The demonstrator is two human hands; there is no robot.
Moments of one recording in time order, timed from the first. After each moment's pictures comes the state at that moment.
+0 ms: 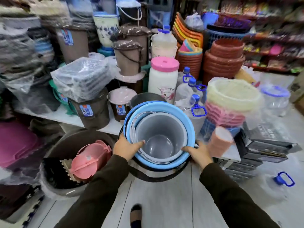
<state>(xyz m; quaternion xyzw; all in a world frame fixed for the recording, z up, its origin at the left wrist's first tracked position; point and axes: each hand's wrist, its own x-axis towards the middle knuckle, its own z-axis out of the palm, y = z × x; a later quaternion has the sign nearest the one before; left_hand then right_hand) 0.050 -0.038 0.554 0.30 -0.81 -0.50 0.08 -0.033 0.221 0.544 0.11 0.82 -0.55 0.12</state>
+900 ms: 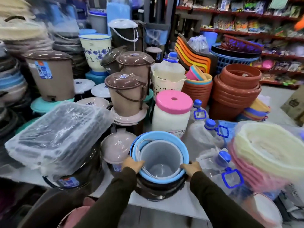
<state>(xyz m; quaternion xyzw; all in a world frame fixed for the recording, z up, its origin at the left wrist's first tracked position) -0.326 -0.228 0.516 0.35 -0.77 -0.54 -0.05 -0.392 0.019 0.504 0.23 0.81 -0.51 0.17</state>
